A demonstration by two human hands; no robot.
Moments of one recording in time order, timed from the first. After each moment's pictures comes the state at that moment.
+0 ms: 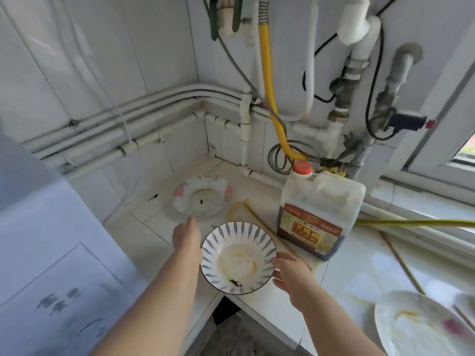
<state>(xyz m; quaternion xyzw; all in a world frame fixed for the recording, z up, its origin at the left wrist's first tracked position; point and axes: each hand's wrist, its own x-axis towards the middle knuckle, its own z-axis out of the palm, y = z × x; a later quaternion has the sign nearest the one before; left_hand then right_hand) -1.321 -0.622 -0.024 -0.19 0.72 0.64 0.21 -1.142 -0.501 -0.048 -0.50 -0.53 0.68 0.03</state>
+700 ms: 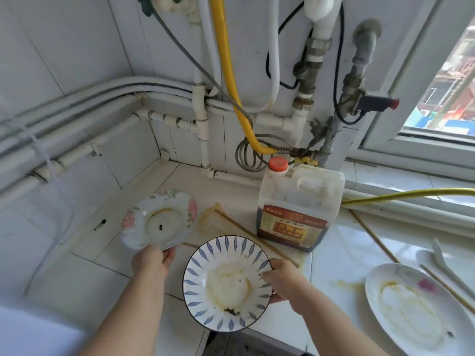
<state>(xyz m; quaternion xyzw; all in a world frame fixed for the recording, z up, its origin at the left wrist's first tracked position) -1.391 -0.609 -0.074 -0.25 0.56 0.74 0.29 -1.160 -0.497 -0.053 -0.55 -0.58 0.60 -0.03</state>
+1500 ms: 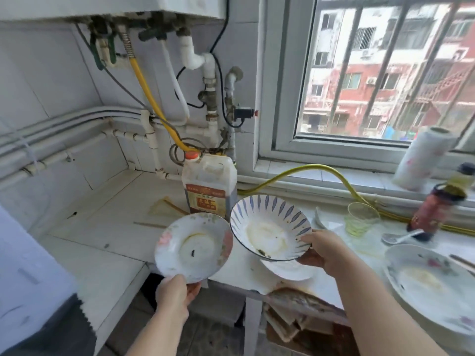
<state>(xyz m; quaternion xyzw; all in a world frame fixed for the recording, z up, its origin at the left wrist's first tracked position) -1.066 -0.645 -0.052 -0.14 0.64 0.68 0.34 -0.856 -0.459 0.035 -0.57 -0.48 0.64 0.19</state>
